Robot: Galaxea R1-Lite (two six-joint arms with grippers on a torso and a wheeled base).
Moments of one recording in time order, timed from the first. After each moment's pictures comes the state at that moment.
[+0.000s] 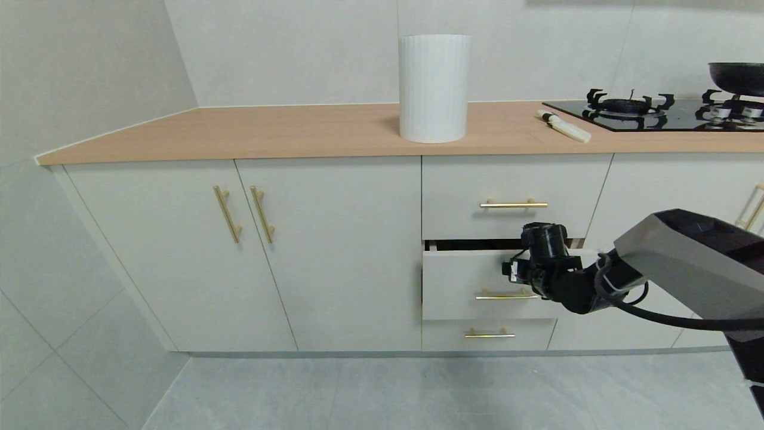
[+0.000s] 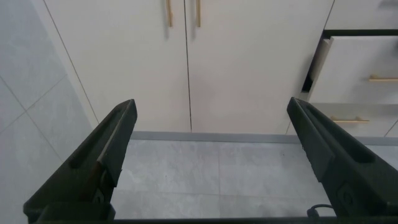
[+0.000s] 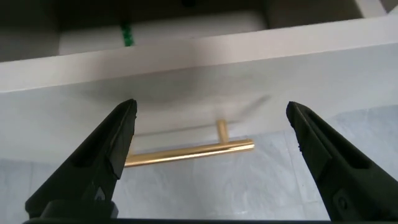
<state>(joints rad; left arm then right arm) 0.00 0.00 0.00 0.00 0.04 0.00 0.27 2.43 -1.34 -0.56 -0.39 0.24</state>
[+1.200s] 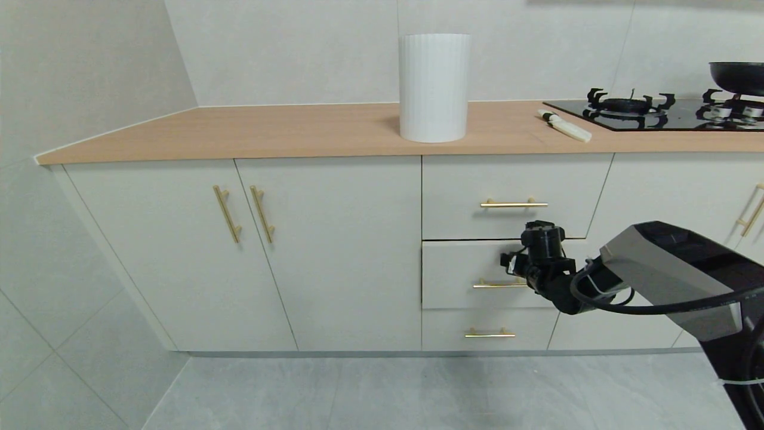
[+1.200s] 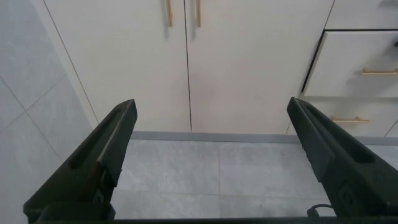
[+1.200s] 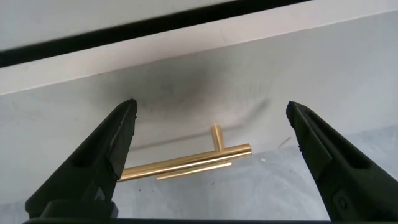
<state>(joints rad) 0.00 0.00 0.00 0.00 0.04 0.00 0.24 2.54 -1.46 -0.67 -0.38 0.30</state>
